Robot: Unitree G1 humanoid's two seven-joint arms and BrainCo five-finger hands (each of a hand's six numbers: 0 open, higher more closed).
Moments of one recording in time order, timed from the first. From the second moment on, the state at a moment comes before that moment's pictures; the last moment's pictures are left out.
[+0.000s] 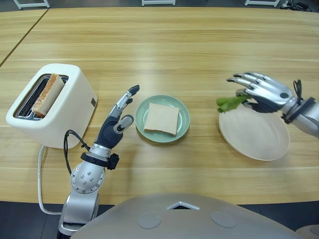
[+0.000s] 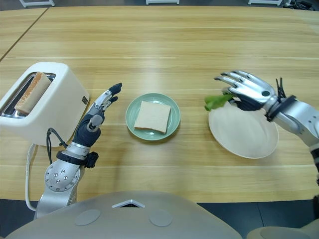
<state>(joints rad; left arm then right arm) 0.45 0.21 -0.16 -0.75 0.18 0.03 -0.17 -0.28 -1.05 0.16 0.23 -0.80 -0.73 -0.08</state>
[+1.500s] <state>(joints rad) 0.50 0.19 -0.19 -0.74 0.17 0.02 -0.18 -0.55 -0.61 0.54 0.28 -0.85 -0.67 0.23</state>
